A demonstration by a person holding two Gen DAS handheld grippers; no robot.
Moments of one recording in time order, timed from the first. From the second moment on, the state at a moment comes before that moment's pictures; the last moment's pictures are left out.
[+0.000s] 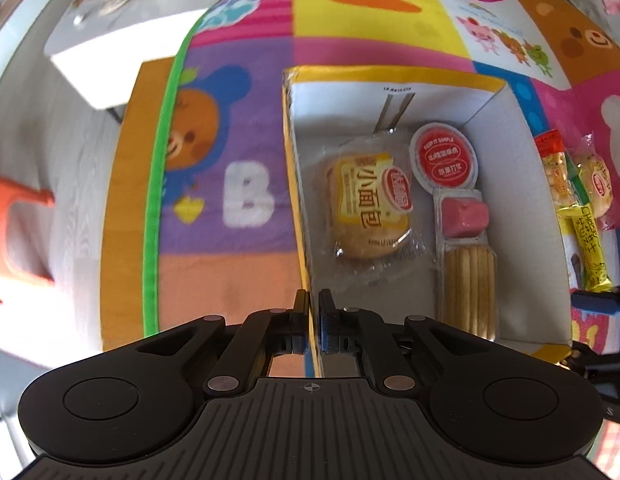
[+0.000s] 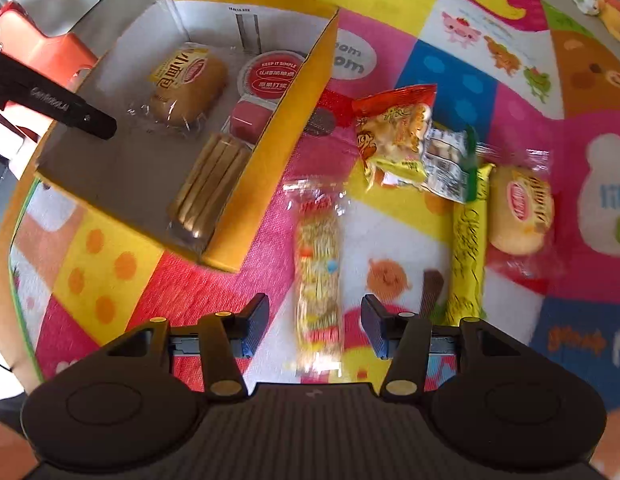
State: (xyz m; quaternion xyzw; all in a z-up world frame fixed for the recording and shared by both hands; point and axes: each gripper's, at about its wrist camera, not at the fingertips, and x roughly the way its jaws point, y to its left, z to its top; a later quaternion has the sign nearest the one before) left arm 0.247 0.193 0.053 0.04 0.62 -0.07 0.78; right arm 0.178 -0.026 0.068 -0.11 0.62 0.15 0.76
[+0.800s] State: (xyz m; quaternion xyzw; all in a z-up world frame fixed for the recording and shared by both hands) left arm 0.215 0.217 0.037 0.01 0.66 -0.05 0.75; right arm 0.130 -0.047 0.137 0.00 0.63 0.08 0.77
